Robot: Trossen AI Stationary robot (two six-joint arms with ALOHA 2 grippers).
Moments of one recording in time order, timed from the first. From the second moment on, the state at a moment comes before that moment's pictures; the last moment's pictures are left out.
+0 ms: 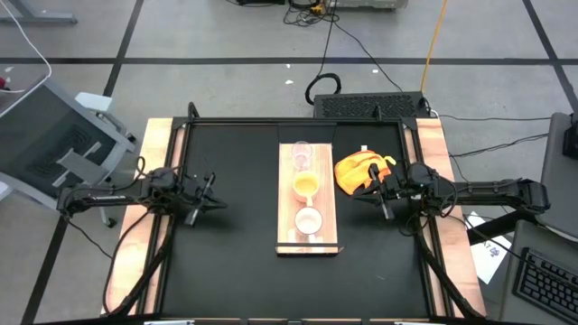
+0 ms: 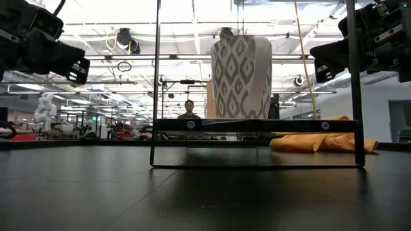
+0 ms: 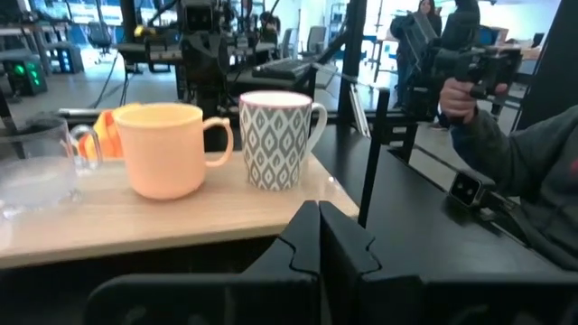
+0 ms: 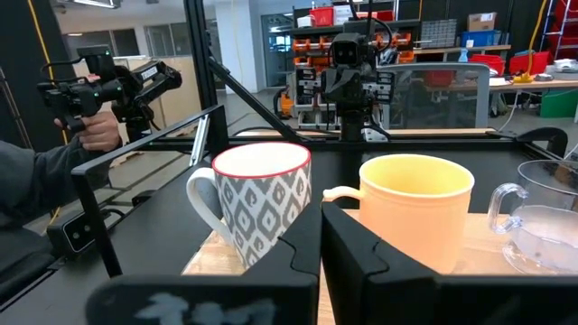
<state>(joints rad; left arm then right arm) 0.11 0.17 0.01 0.10 0.41 -0.03 -0.19 0.52 0.02 0.53 -0.40 0.07</state>
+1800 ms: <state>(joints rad) 0.11 0.18 0.01 0.06 0.38 -0.03 -0.19 0.52 0.02 0.53 -0.40 0.12</state>
